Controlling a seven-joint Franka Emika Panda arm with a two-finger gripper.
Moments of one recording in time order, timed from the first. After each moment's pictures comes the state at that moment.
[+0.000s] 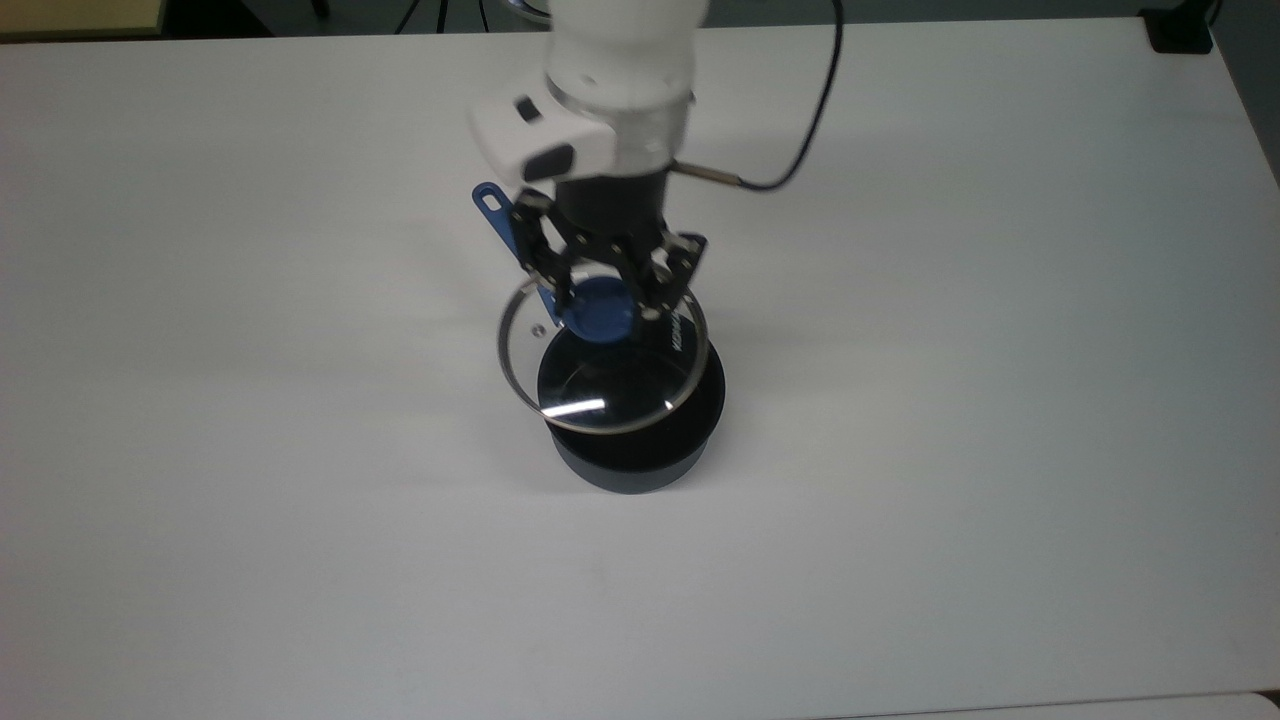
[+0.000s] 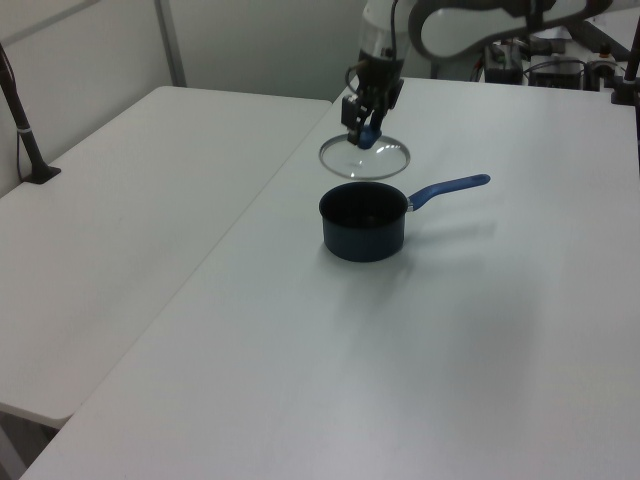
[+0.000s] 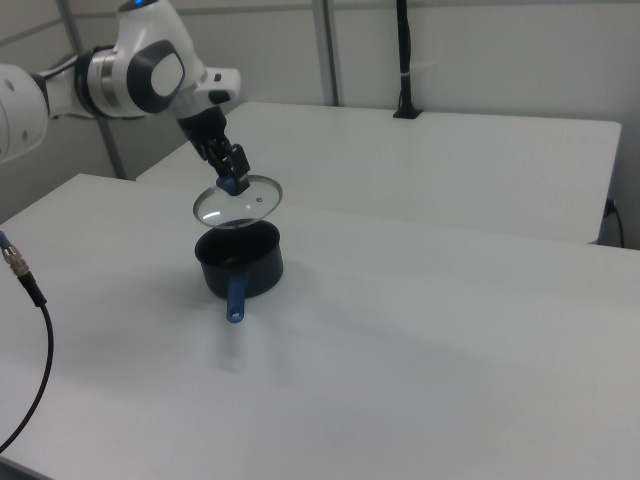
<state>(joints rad) 0.29 0.38 -0.18 -1.40 -0.04 2.03 0.45</state>
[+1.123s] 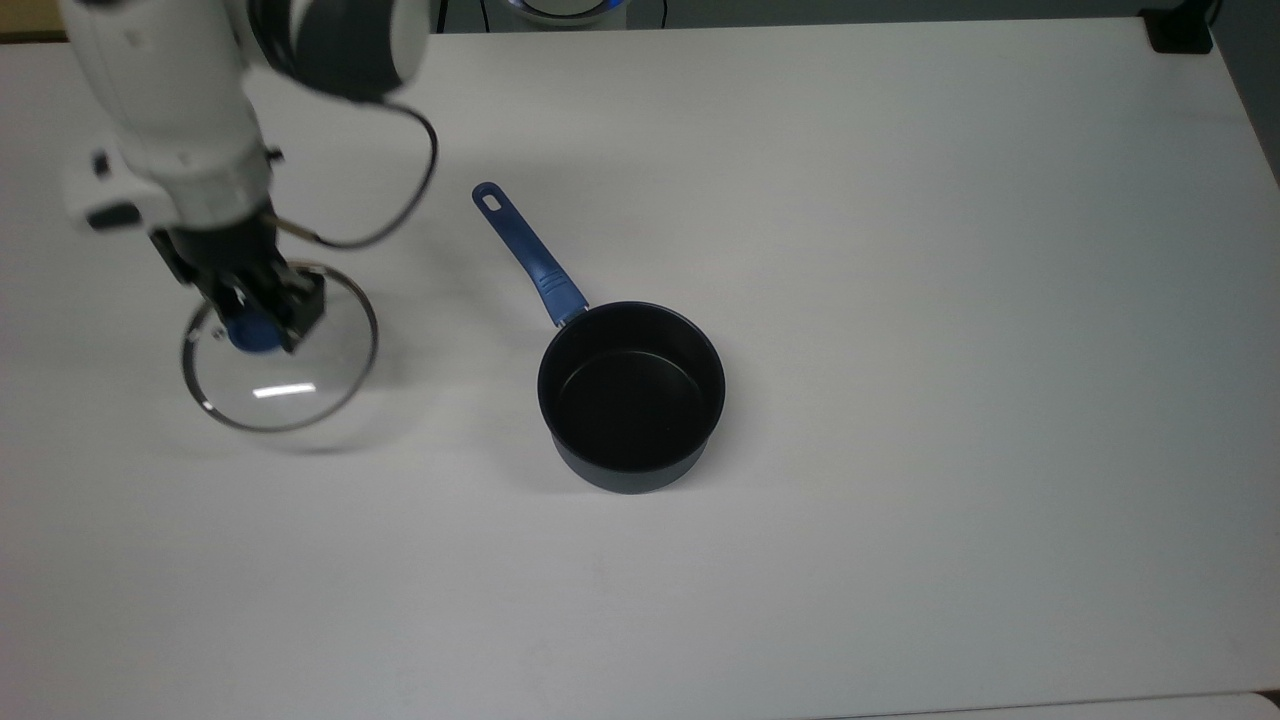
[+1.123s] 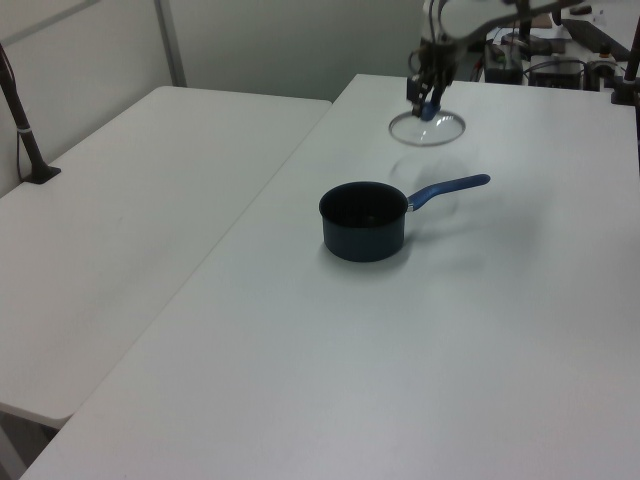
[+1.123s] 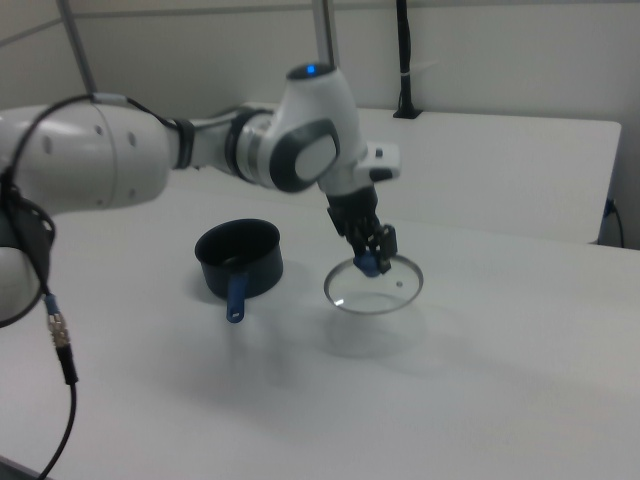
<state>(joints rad) -0.16 0.48 -0.12 -1.48 -0.02 2.14 0.12</state>
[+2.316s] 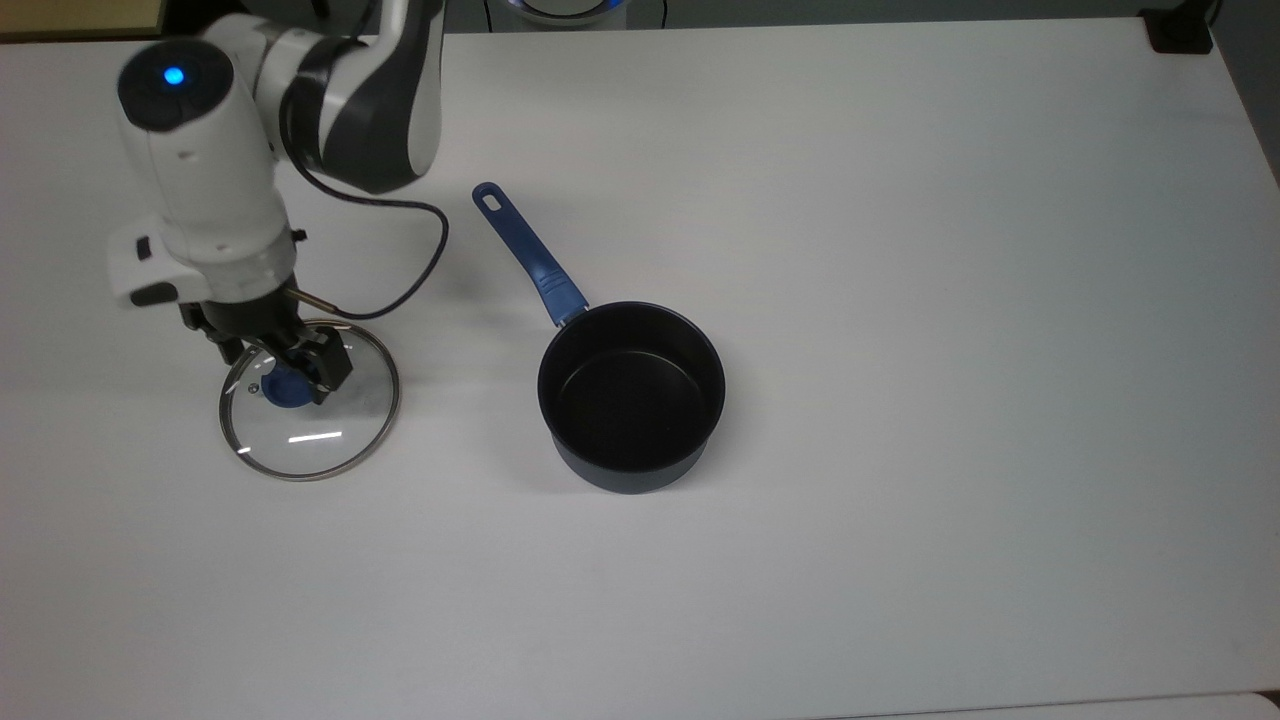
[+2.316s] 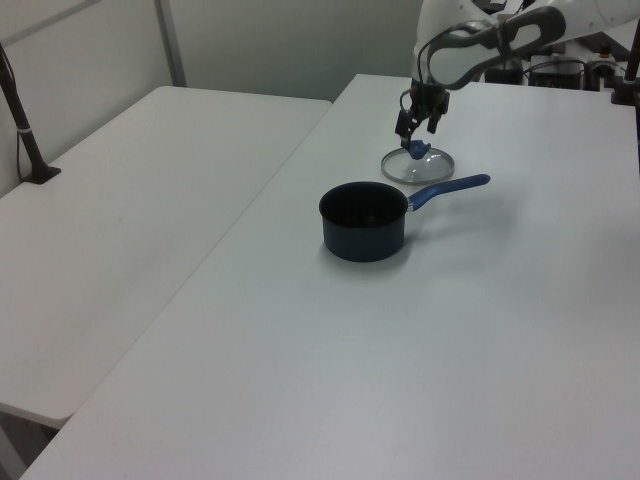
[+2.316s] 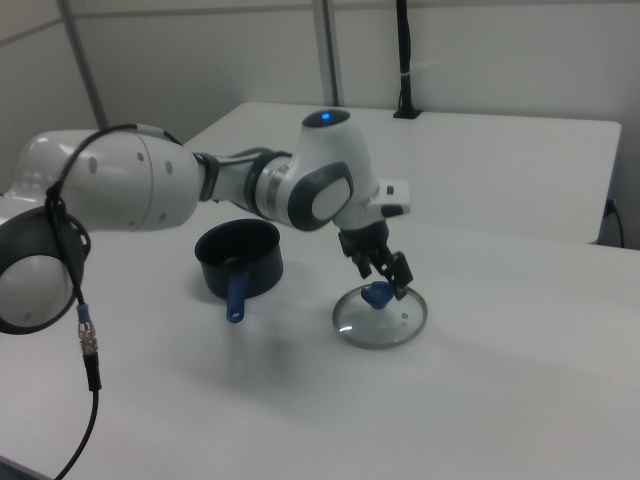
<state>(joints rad) -0.17 0.57 -0.12 -1.48 -0.02 2.26 0.13</state>
